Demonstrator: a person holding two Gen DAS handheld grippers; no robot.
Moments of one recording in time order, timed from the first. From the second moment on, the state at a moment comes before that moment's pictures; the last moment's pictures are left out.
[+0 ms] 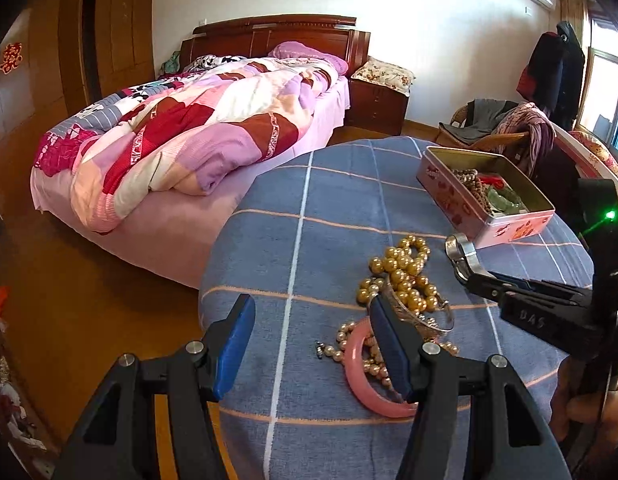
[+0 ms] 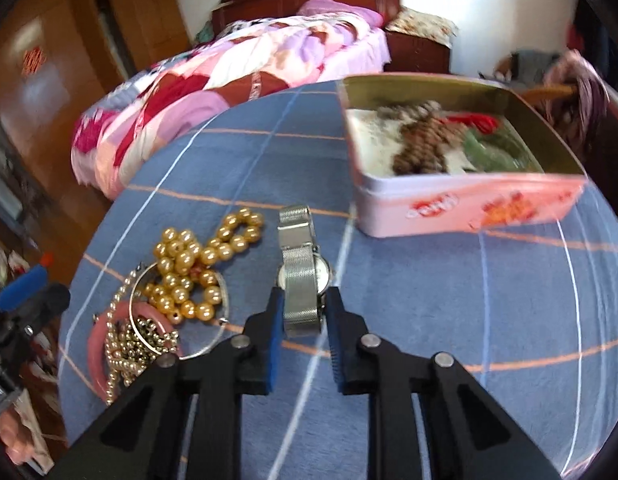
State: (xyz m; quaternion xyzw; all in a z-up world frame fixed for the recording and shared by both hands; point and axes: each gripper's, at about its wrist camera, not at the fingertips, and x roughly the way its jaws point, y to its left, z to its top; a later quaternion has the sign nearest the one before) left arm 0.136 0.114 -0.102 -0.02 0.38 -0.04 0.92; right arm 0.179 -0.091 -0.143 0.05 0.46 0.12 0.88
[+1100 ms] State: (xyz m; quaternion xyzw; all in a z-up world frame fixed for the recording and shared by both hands) left arm 0.192 0.058 -0.068 -0.09 0.36 -0.24 0.90; right arm 0.142 -0.180 -0.089 0.24 0.37 0.12 0.89
